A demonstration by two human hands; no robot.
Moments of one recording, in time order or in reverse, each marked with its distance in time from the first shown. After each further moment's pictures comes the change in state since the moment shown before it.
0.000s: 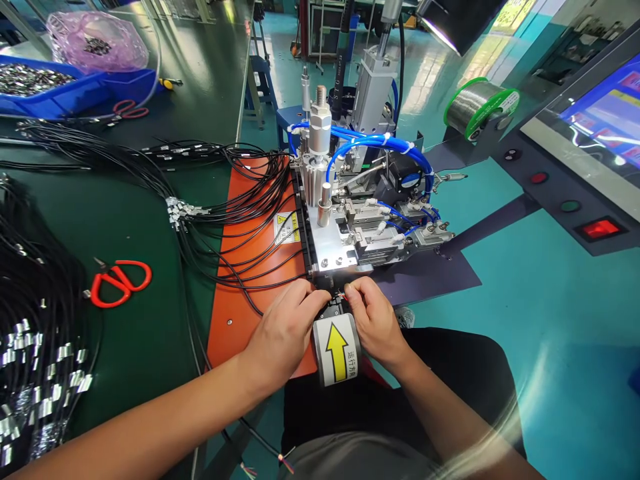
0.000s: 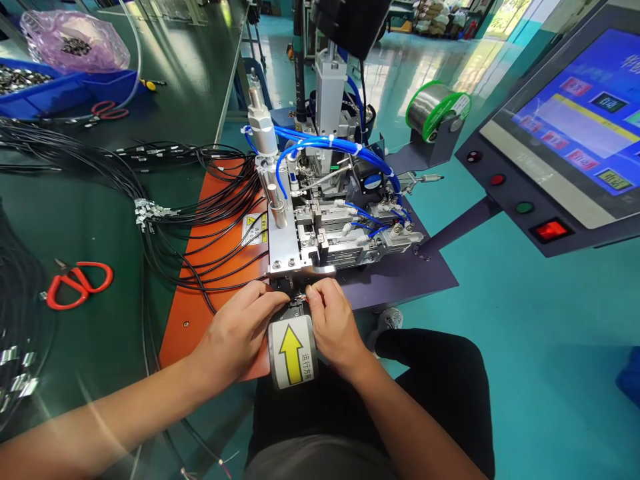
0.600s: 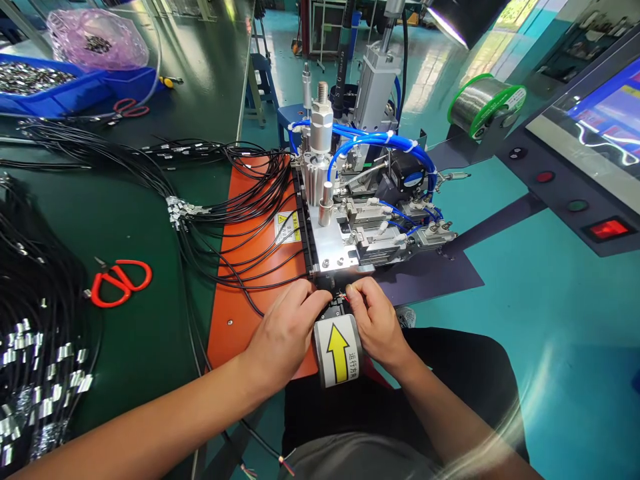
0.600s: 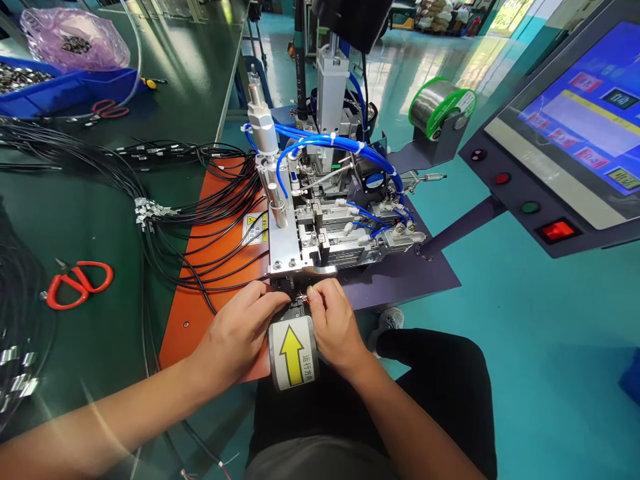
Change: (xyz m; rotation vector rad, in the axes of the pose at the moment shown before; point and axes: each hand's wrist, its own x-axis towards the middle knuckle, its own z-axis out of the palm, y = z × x) left_hand 0.000 0.000 0.000 0.024 -0.012 -0.020; right_hand 0.000 -0.001 0.001 -0.007 0.011 -0.032
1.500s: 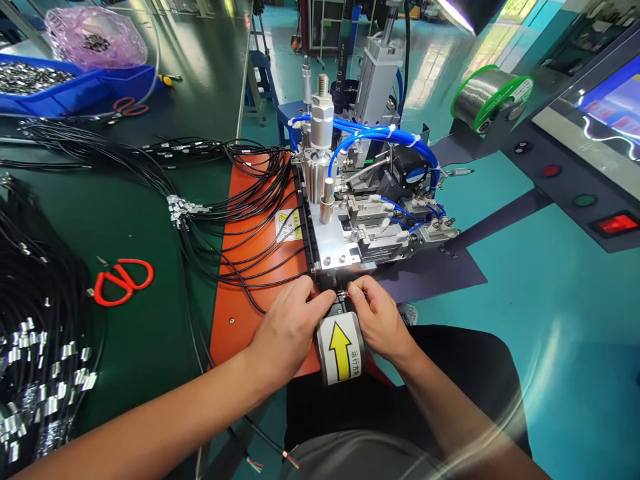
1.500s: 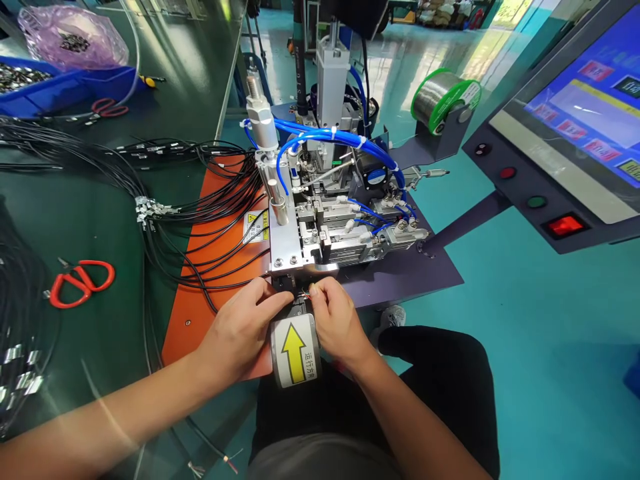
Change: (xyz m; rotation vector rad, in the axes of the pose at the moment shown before) left_hand 0.003 0.001 -0.002 0.158 -0.022 0.066; right_hand 0.004 -0.003 -0.003 0.065 -0.068 0.139
